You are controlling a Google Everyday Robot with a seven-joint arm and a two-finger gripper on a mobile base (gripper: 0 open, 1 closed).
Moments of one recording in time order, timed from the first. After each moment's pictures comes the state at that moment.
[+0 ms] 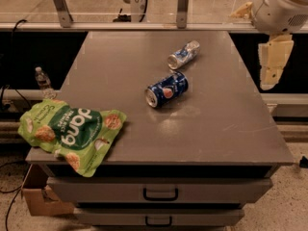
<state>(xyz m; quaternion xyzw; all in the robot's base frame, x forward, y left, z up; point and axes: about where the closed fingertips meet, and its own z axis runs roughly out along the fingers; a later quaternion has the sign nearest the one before) 0.544 -0.212 0.981 -0.77 0.62 -0.09 0.15</state>
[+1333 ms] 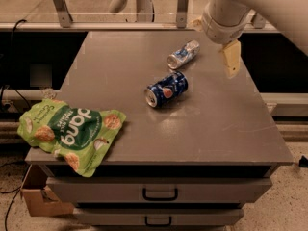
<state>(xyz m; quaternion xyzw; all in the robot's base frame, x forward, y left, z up) 0.653 -0.167 0.929 -0.84 0.48 -0.23 0.11</state>
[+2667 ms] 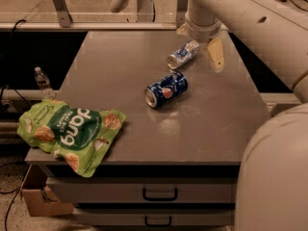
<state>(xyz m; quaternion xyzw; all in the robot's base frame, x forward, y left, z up) 0.722 -0.150 0.888 -0.86 0.46 -0.22 0.05</state>
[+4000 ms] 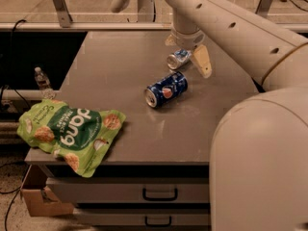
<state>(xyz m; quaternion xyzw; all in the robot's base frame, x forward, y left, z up) 0.733 -0.120 0.850 -0.88 0.44 -0.18 0.02</state>
